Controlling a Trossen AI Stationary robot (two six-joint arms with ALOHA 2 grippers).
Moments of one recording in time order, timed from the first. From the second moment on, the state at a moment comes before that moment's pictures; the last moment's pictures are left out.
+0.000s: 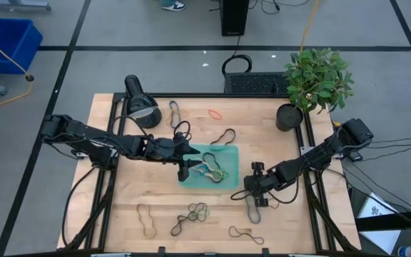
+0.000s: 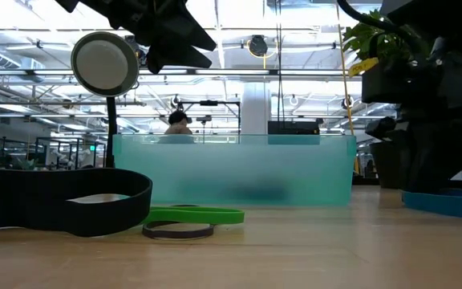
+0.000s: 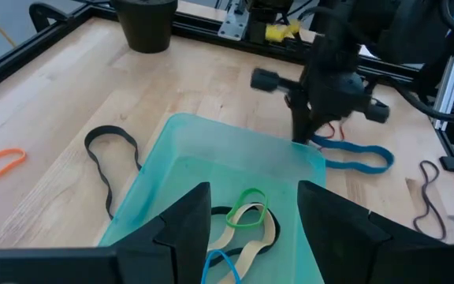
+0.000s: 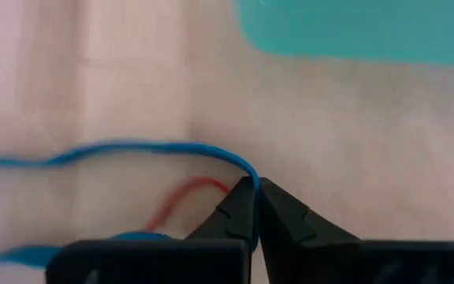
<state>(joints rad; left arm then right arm) -0.13 1.36 0.86 0.03 -0.18 -0.29 0.44 1.51 0.66 -0.33 0.18 0.40</state>
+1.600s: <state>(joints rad) -0.19 1.36 0.86 -0.03 0.00 -0.47 0.16 1.49 0.66 0.46 0.33 -0.12</state>
